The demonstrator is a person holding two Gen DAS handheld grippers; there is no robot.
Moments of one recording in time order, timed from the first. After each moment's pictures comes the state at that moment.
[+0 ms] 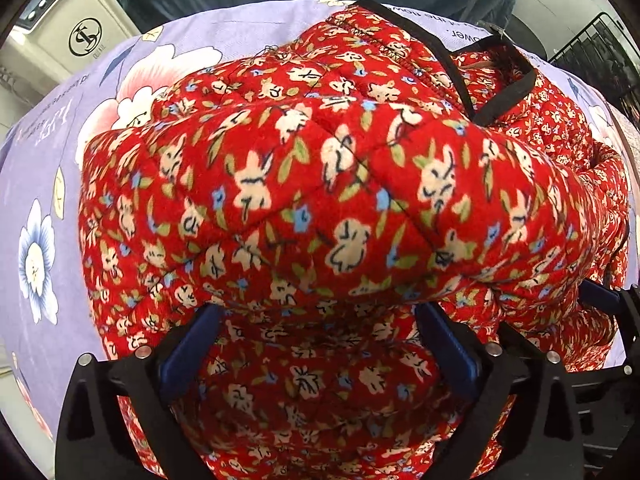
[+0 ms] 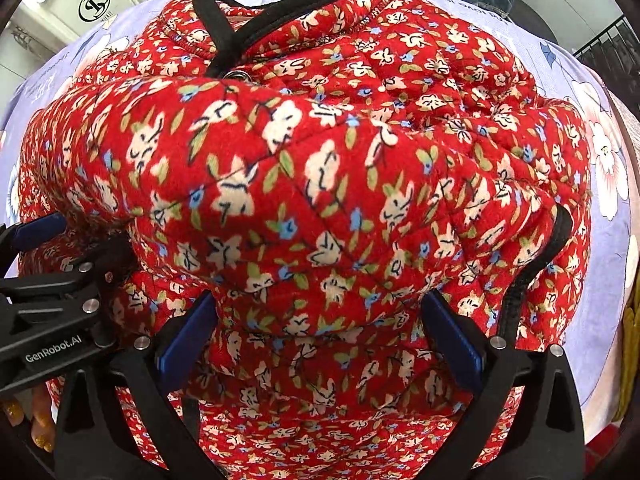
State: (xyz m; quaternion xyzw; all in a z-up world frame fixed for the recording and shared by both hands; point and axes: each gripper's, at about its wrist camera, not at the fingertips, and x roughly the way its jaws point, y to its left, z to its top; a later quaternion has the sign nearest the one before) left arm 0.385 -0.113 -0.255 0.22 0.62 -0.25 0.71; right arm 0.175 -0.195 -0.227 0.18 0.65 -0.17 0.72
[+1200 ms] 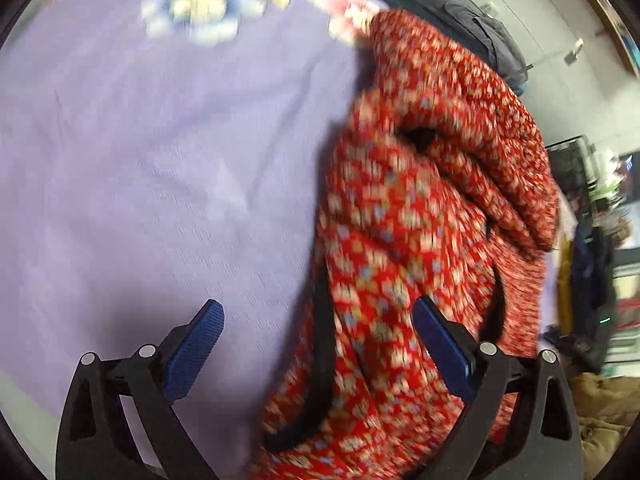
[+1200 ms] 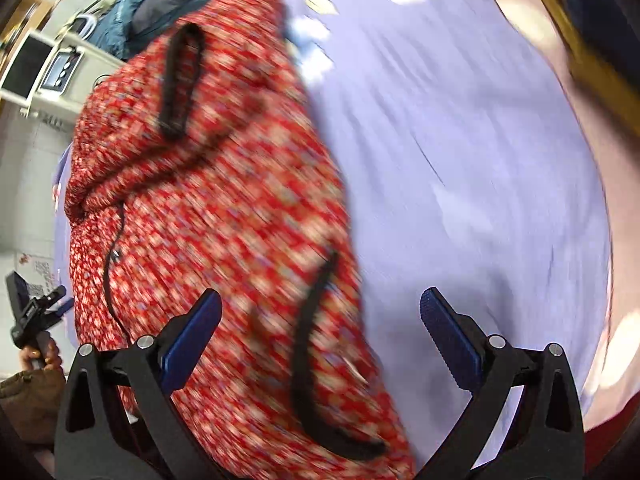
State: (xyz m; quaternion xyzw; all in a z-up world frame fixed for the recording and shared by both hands) left arm 0.281 0.184 -0.237 -0.06 0.66 -0.27 0.70; right arm -0.134 -0.272 -0.219 0.37 0.56 -0.16 0.73
